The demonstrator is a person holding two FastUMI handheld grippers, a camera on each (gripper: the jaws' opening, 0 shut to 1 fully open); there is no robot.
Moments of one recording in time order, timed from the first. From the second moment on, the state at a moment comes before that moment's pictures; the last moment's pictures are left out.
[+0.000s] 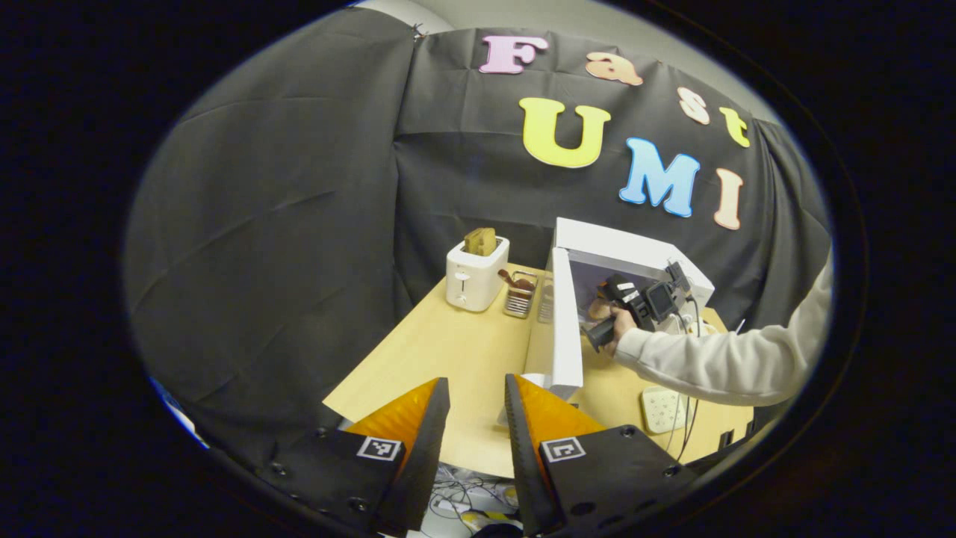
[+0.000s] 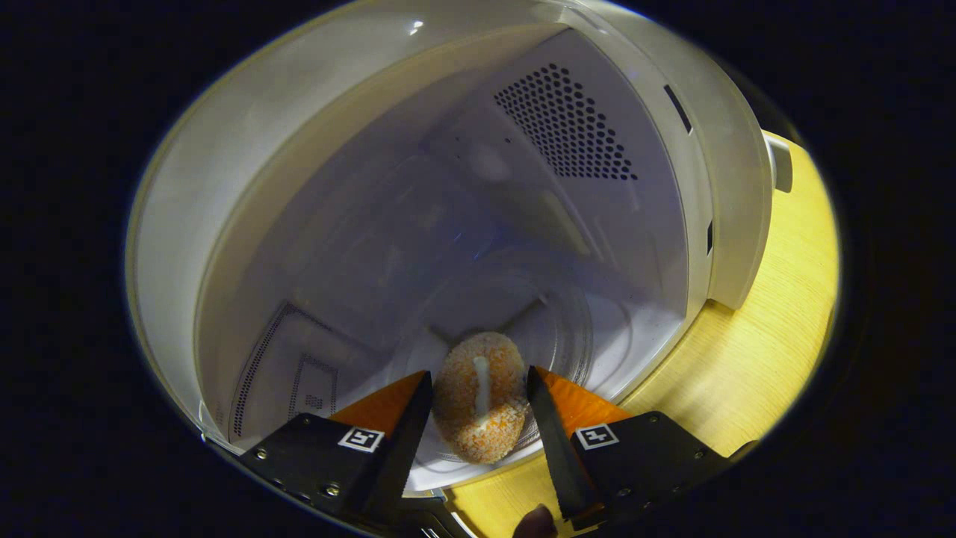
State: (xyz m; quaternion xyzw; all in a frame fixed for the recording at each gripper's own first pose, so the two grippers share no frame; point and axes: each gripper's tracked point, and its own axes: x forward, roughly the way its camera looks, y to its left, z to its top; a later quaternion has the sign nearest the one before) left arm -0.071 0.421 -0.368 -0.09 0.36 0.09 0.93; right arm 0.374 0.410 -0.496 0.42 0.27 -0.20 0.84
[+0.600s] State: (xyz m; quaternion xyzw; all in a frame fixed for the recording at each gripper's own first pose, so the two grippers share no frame) left arm -0.083 0.438 -0.342 -0.09 0.30 0.09 0.94; right arm 0.311 0.397 -0.446 0.26 0.28 -0.11 0.92
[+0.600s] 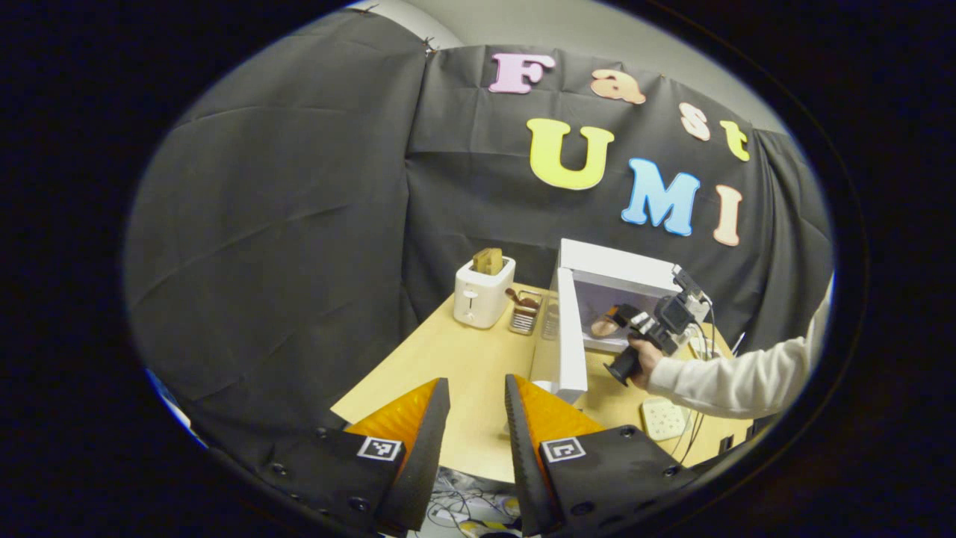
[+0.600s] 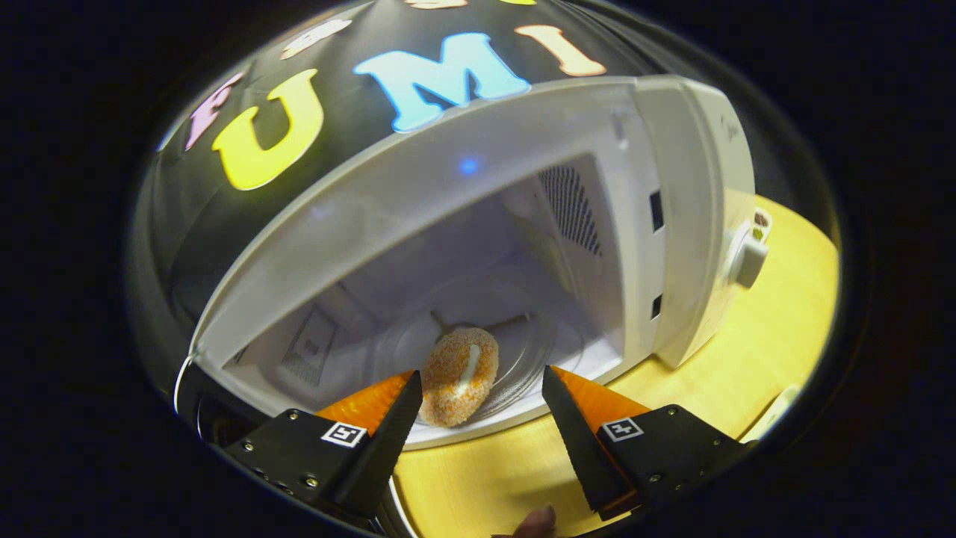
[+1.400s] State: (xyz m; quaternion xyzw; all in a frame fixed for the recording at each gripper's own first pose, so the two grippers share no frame) left arm -0.025 0.443 -0.470 -0.20 0.28 -0.05 0.94; right arm 0.063 0.344 -0.272 0.09 0.29 0.02 0.95
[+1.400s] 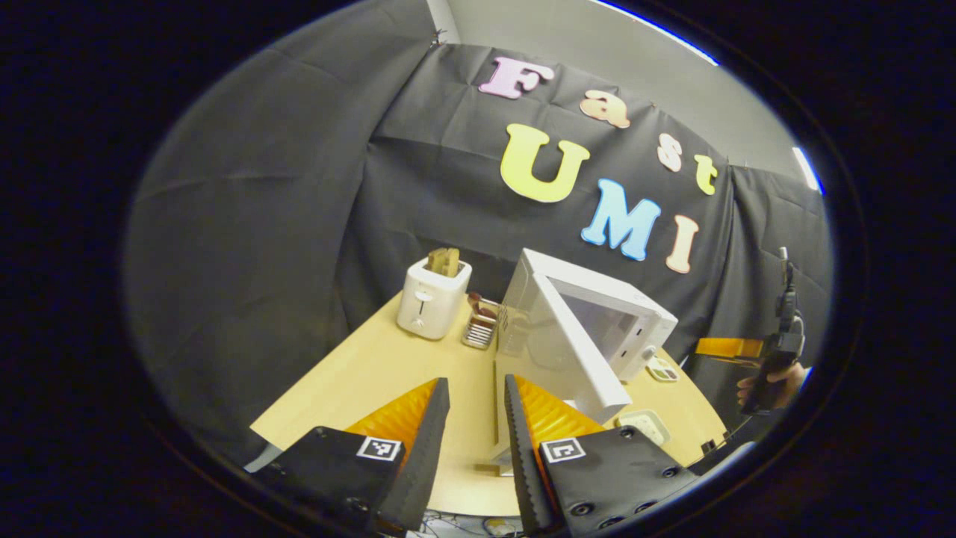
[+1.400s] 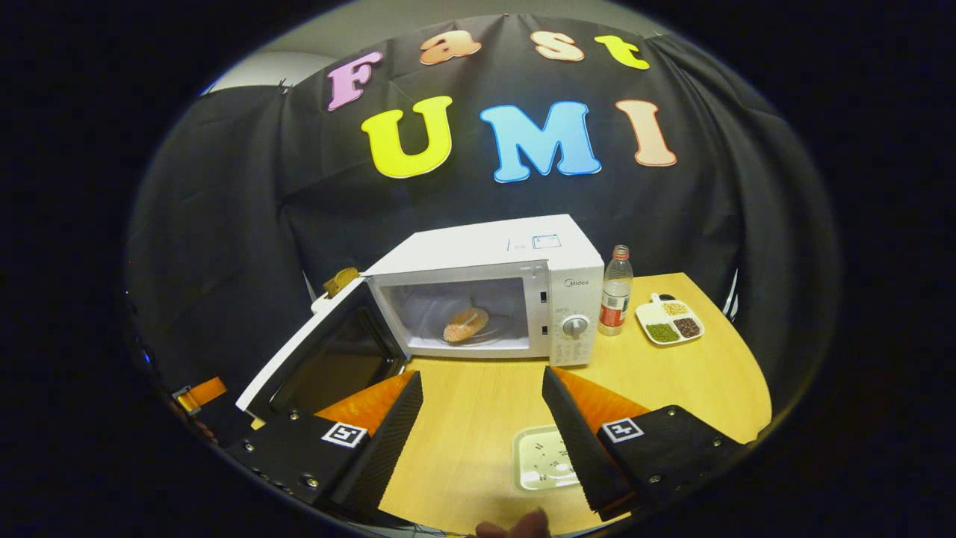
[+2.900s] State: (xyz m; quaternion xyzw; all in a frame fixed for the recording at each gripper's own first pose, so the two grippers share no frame) left arm 0.039 0.149 -0.510 -0.05 0.39 -0.11 0.91; right arm -0.036 0.113 -0.281 0.07 0.28 0.05 0.95
